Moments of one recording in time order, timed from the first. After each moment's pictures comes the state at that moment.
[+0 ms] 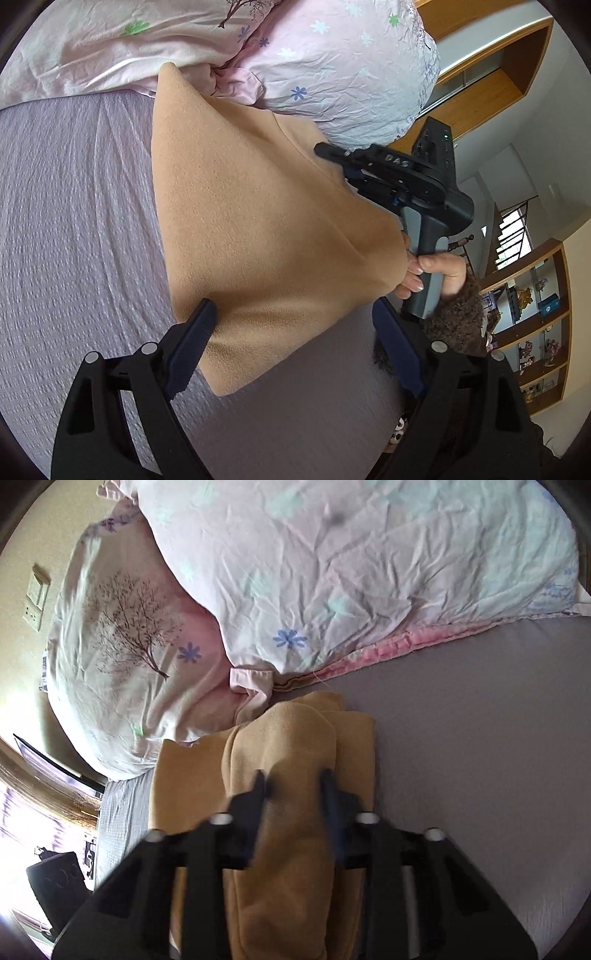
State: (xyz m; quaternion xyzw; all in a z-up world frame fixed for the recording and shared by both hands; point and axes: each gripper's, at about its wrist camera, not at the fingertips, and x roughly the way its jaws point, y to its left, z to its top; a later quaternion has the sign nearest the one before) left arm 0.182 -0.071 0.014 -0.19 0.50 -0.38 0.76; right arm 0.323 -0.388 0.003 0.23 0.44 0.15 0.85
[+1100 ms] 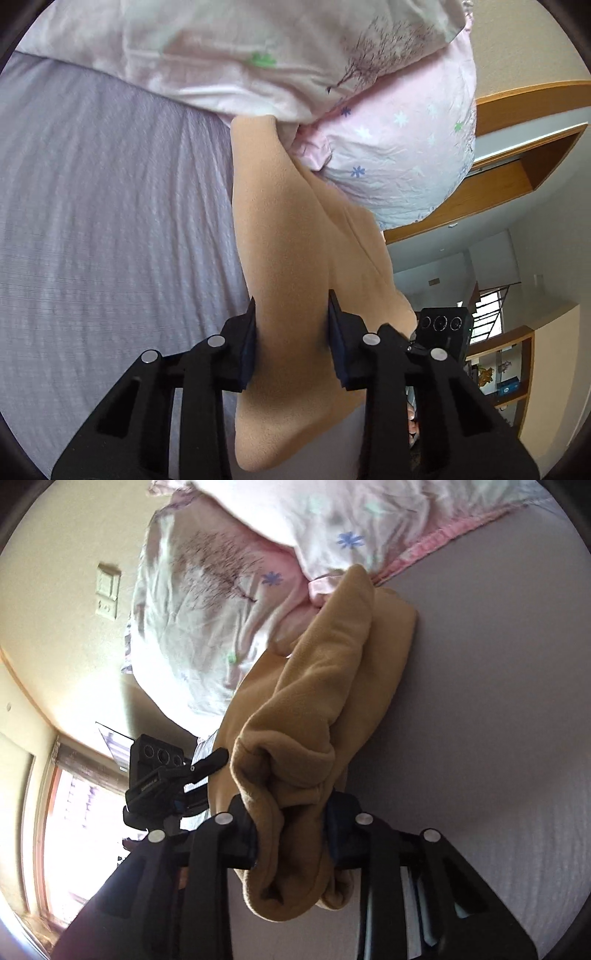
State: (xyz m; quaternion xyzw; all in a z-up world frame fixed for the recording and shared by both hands) left arm 0.238 0.001 0.004 -0.33 0.47 -0.32 0.75; right arm 0.229 -0.349 -0.023 0.34 0.43 0.31 0.78
